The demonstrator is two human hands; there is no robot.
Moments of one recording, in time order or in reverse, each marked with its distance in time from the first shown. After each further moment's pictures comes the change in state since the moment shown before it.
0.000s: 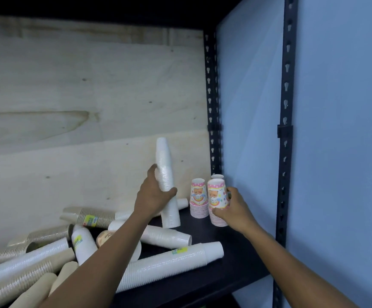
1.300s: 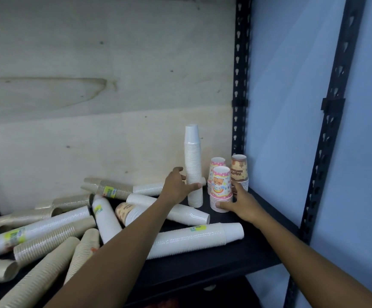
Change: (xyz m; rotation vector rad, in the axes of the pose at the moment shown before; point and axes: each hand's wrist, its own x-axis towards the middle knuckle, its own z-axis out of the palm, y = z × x) left_hand 0.001 -0.049 0.045 -0.123 -0.187 -0.138; right_hand 0.002 0.016 0.040 0.077 -0.286 -0.049
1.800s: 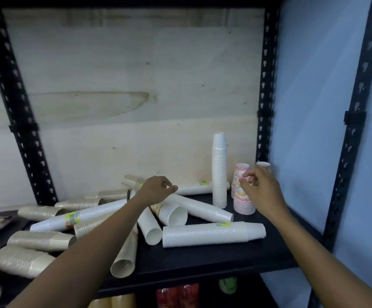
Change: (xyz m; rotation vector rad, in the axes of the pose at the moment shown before) left_hand -0.071 -0.031 -0.142 0.385 -0.019 -0.076; right_hand -0.033 -0.083 0.002 -0.193 0.438 -0.355
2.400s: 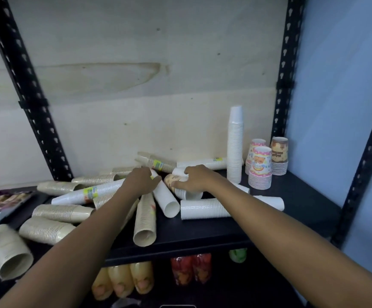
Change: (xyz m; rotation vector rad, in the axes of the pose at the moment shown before) left_hand -0.029 -0.077 -0.013 0.290 0.024 -0.190; right_hand -0.016 -0.128 0.140 -0.330 -0.876 0.028
